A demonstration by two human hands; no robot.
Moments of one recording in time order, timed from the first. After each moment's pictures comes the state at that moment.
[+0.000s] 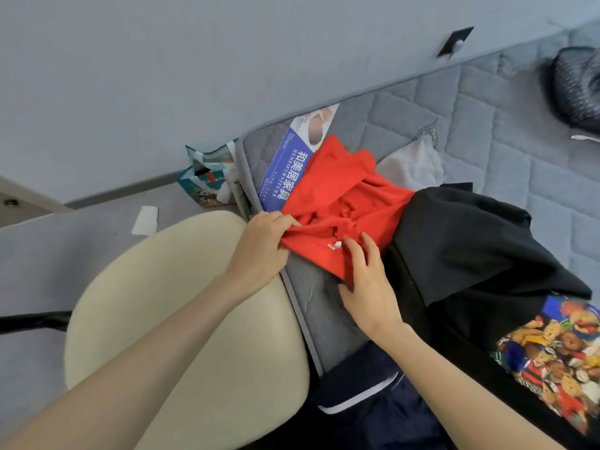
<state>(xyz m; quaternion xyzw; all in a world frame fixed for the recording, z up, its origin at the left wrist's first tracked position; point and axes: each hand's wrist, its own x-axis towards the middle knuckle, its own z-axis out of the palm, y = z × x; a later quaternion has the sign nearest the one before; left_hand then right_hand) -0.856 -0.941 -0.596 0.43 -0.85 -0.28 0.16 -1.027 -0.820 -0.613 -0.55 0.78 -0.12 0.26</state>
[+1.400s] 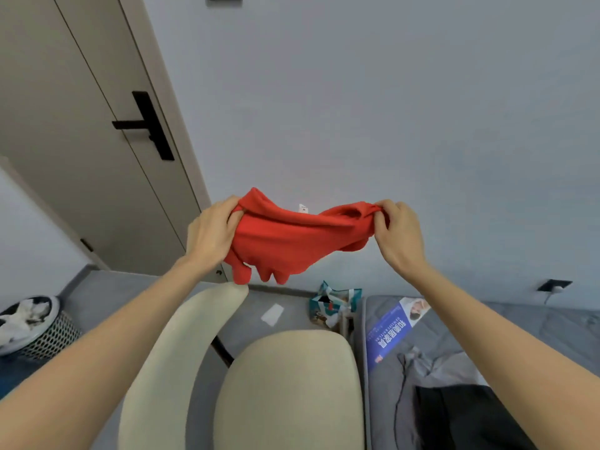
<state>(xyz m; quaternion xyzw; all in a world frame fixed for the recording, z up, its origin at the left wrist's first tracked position) -0.580 -0.933 -0.190 0.70 -0.64 0.04 0.30 -0.882 -1.002 -0.207 -0.72 0.57 -0.39 0.10</state>
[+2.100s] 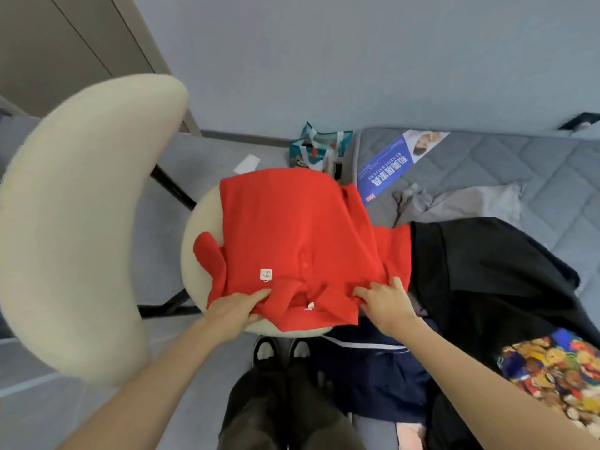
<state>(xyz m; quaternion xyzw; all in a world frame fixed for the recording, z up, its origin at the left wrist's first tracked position) -0.669 -0.698 -0.590 0.59 -0.70 -0.37 -0.14 -0.974 -0.755 -0.580 -0.81 0.50 0.27 0.15</state>
